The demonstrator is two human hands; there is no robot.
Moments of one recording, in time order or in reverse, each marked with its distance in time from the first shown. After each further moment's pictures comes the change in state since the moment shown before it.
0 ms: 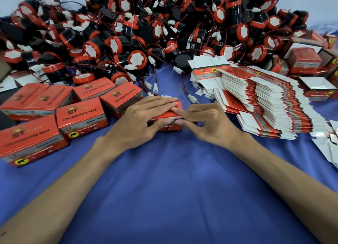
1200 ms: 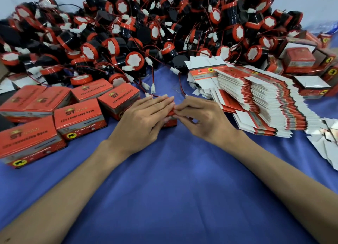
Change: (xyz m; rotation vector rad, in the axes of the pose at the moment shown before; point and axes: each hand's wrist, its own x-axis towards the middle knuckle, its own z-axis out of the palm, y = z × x) left_hand -0.003 0.012 0.007 0.357 0.083 0.141; right_hand -0.001 0.004 0.004 -0.205 0.078 -0.094
